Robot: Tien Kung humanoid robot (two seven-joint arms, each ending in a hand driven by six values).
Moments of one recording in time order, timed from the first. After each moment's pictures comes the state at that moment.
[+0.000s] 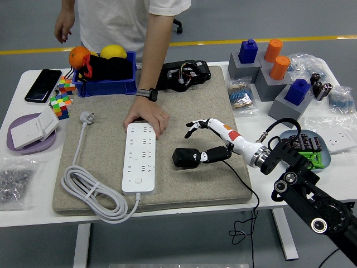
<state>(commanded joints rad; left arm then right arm) -0.11 0.03 -1.62 -0.18 1.70 -0.06 0.32 0.41 -0.08 0.93 1.16 -1.63 0.09 0.15</state>
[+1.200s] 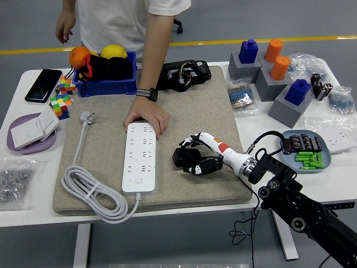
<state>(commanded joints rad) -0.12 0.03 -1.62 -0.18 1.71 -0.06 0.32 0.47 -0.01 0.83 0.94 -1.61 0.03 0.25</state>
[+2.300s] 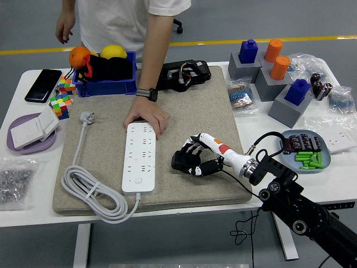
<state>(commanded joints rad) -0.12 0.03 -1.63 -0.18 1.71 -0.06 0.32 0.45 -0.02 0.84 0.99 -1.64 0.01 0.26</state>
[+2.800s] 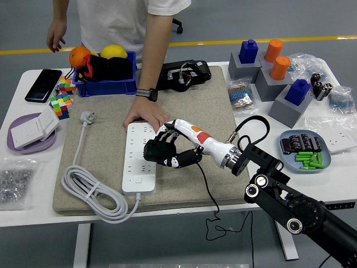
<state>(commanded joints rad) -0.11 0.03 -1.63 -0.18 1.73 -0.06 0.33 0.52 0.00 0.73 1.17 -1.61 -0.02 0.19</state>
